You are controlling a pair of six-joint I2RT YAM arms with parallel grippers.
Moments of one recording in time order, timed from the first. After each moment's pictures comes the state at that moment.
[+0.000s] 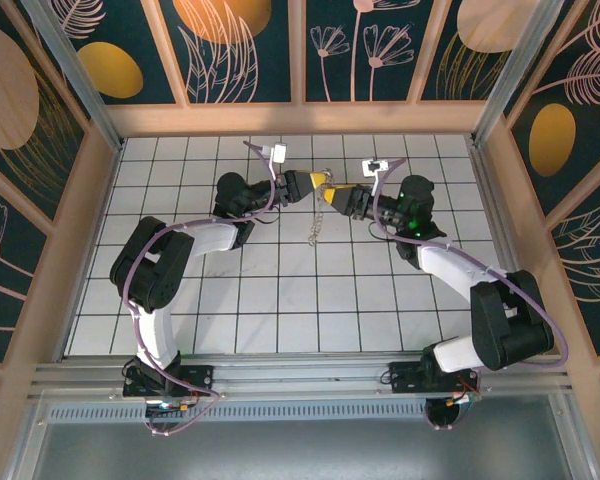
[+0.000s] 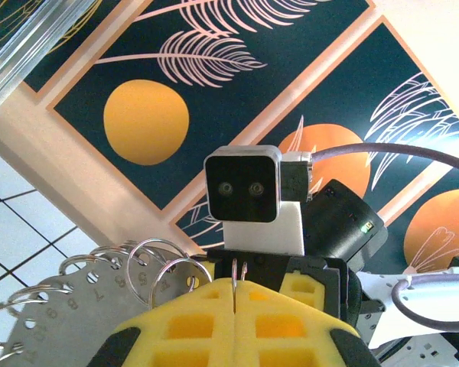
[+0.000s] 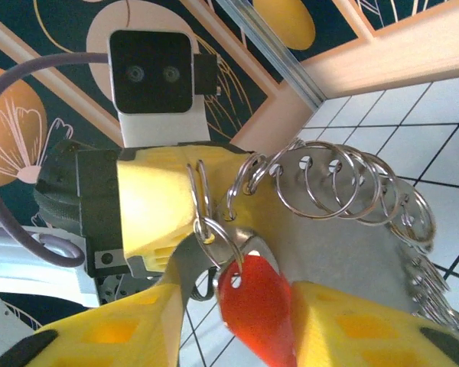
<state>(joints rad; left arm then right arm) -0.51 1.91 1.07 1.24 0.86 -1.14 0.34 1.41 0.75 0.63 -0.84 0.72</state>
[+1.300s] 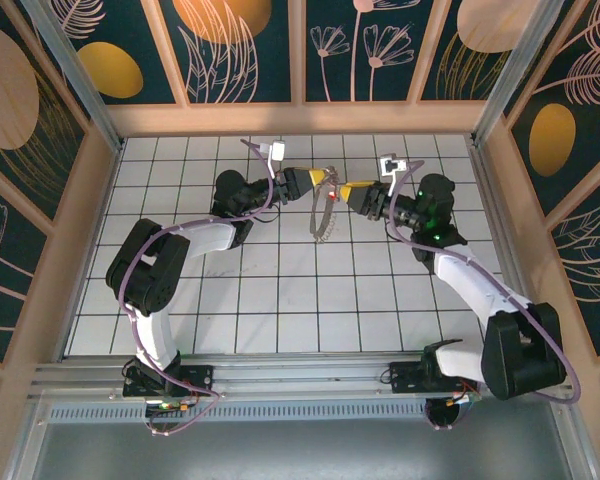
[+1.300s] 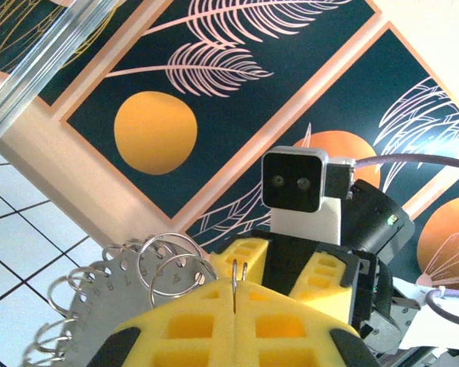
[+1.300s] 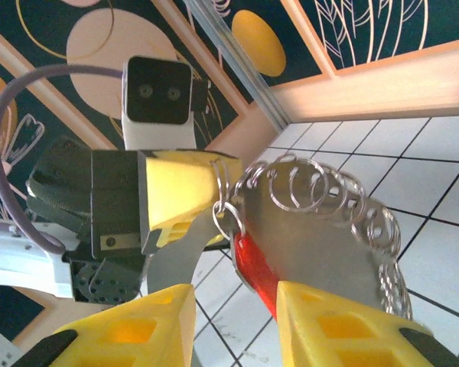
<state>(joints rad) -0.51 1.88 1.07 1.19 0.83 -1.09 0.25 1.26 0.76 0.45 -0.83 0.57</state>
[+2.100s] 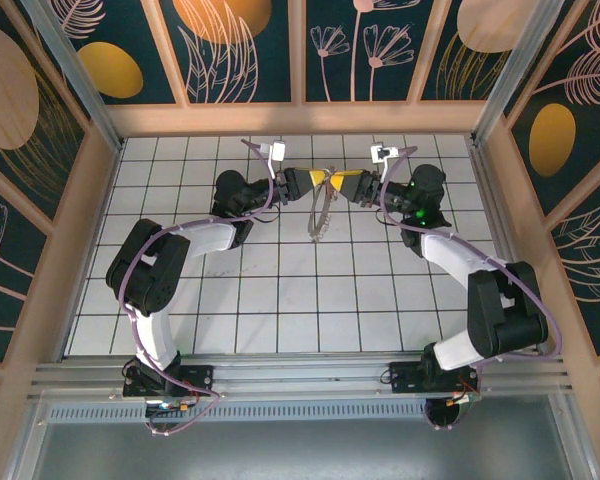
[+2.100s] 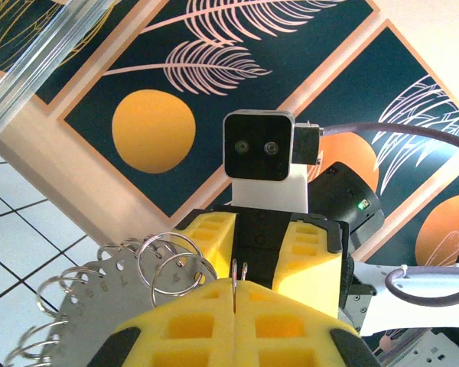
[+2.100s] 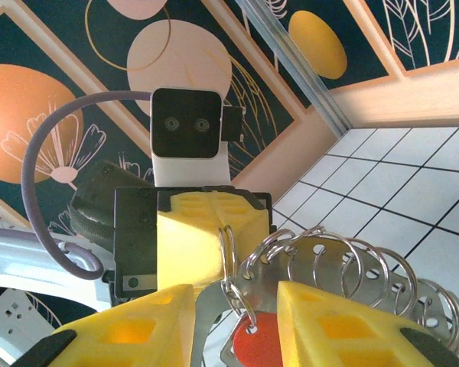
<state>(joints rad) -0.51 1.88 1.07 1.19 0.84 -1.09 0.27 1.48 0.83 0.77 -0.97 0.76</state>
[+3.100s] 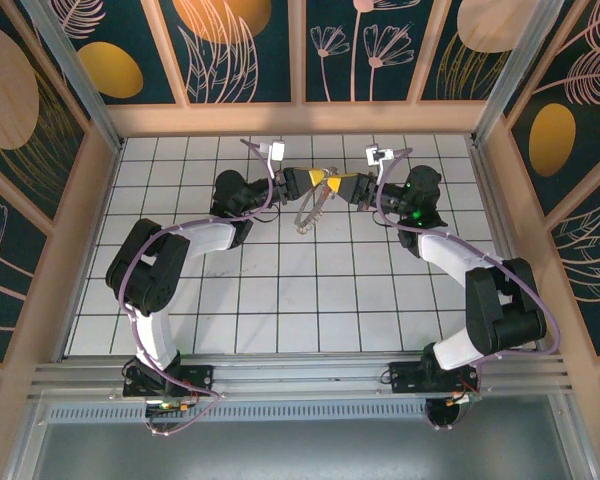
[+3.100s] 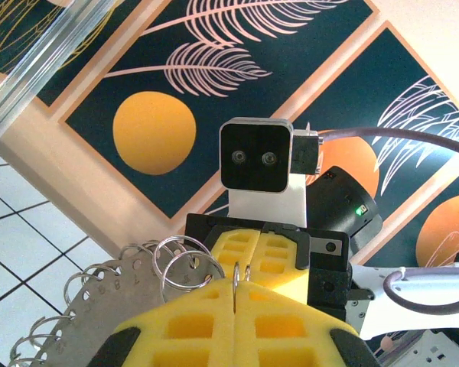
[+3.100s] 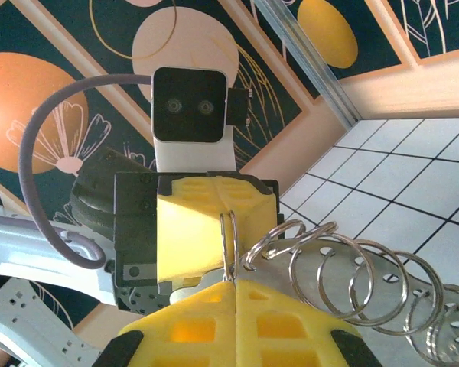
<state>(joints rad) -0.51 1.88 1.07 1.19 0.84 -1.09 0.28 1.49 0.83 0.77 -0.98 0.75</state>
